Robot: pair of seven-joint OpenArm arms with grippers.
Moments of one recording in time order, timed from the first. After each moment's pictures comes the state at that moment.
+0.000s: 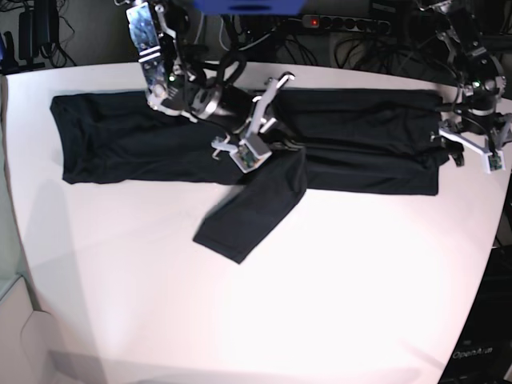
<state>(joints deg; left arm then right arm) 13.3 -7.9 -35.7 93.5 -0.6 -15.2 25.4 -14.1 -1.1 -15.3 100.8 16.6 35.5 -32.5</state>
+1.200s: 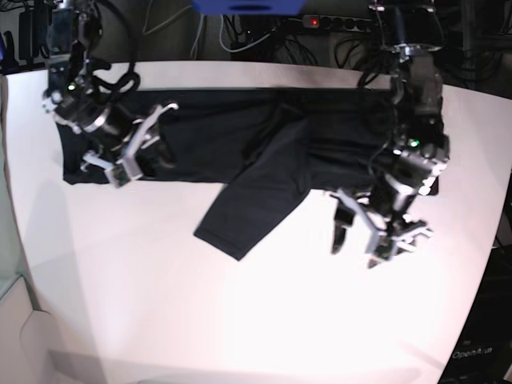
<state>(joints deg) -0.9 -5.4 -4.8 99.8 0.1 -24.8 24.8 -16.3 13.1 9.3 107.0 16.7 35.1 -38.0</state>
